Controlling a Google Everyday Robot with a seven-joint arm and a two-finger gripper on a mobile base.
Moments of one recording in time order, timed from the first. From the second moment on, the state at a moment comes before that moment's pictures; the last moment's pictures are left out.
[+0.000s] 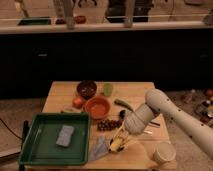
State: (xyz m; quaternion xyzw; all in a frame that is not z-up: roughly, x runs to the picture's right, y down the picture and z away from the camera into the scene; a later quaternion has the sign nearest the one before) arm 0.065 0.249 0.652 -0.35 -0.55 -0.20 0.74
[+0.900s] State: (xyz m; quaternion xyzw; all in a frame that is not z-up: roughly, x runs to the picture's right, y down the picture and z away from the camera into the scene) arm 0.056 0.260 0.659 -0.37 -0.59 -0.16 0.70
